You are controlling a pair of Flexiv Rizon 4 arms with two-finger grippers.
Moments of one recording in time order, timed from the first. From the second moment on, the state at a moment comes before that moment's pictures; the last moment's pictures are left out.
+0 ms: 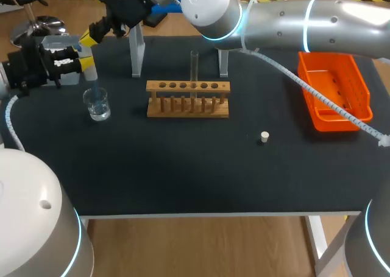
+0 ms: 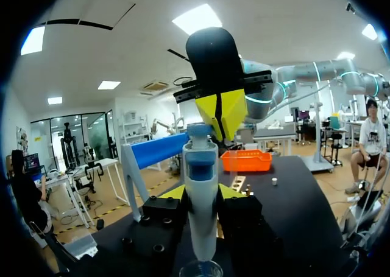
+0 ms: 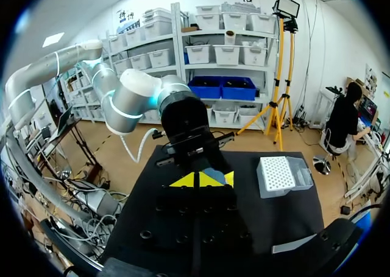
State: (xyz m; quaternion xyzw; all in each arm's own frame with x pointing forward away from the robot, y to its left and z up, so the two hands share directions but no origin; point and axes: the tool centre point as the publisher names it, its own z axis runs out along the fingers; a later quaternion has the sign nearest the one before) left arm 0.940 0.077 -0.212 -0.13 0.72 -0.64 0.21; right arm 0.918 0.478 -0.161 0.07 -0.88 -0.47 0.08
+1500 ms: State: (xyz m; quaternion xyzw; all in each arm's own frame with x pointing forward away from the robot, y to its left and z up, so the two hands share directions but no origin) left arm 0.939 0.075 -0.211 -0.13 0.72 -0.64 0.21; right arm 0.906 0.238 -0.085 0.14 -0.84 -0.52 -0.05
